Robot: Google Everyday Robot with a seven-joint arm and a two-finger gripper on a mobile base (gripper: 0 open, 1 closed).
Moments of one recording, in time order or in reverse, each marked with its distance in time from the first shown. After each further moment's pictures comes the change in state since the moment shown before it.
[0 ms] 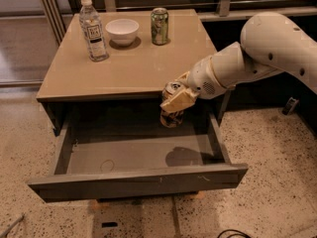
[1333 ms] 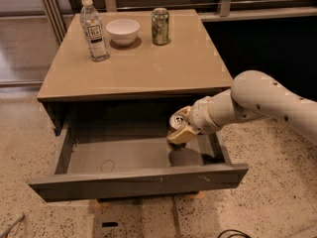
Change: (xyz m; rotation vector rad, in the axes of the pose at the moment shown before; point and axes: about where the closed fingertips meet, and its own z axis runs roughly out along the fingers) arm 0.096 0.004 0.067 0.039 0.037 -0.144
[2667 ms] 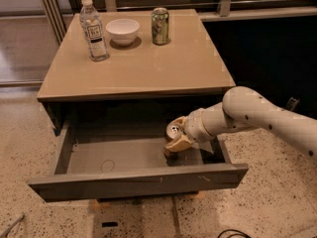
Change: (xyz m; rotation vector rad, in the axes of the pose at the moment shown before) arm 0.034 -0.001 0.048 -0.036 -0.032 -0.047
